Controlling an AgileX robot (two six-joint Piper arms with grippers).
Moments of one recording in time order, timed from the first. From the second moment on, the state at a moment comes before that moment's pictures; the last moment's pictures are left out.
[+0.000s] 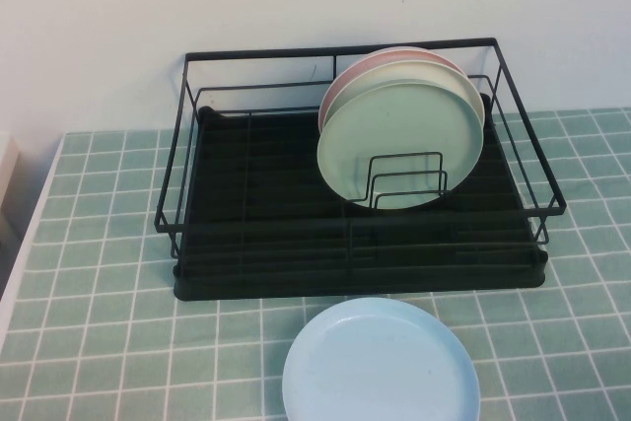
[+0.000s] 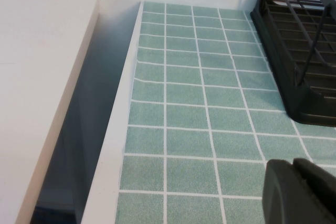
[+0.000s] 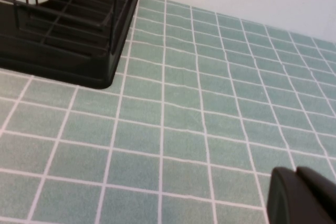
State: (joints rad) right arm -0.01 -0.01 0.02 0.00 0.40 -0.26; left arm 0.06 -0.01 0.02 -0.11 0.37 -0.08
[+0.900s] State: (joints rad) right arm -0.01 -0.01 0.03 0.93 0.39 -0.21; left arm 0.06 -0.01 0.02 -0.11 0.37 -0.08
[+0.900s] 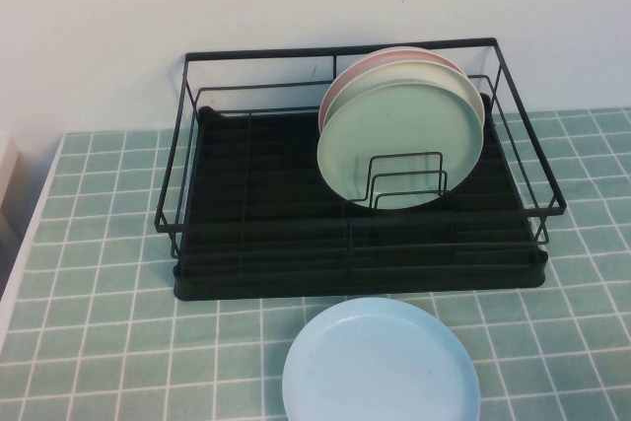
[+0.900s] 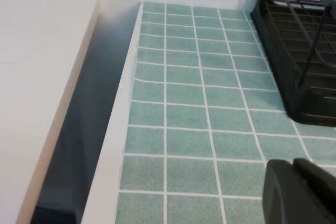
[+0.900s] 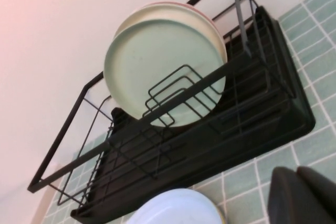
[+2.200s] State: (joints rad) right arm 0.04 1.38 -1.28 0.83 0.96 -1.50; left arm 0.06 -0.01 0.02 -0.11 0.37 -0.08
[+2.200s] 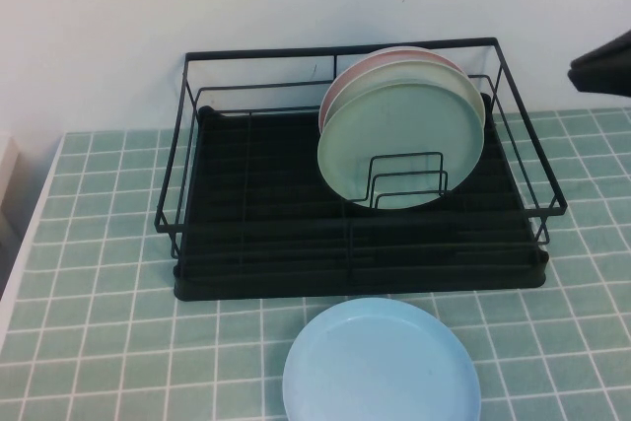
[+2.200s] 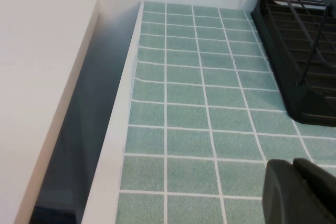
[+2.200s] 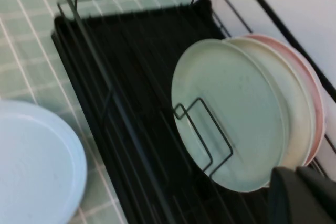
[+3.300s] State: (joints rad) right arm 0.35 1.94 -1.70 0.32 0.61 -1.42; left arm 0.06 -0.01 0.02 -0.11 0.37 -0.08
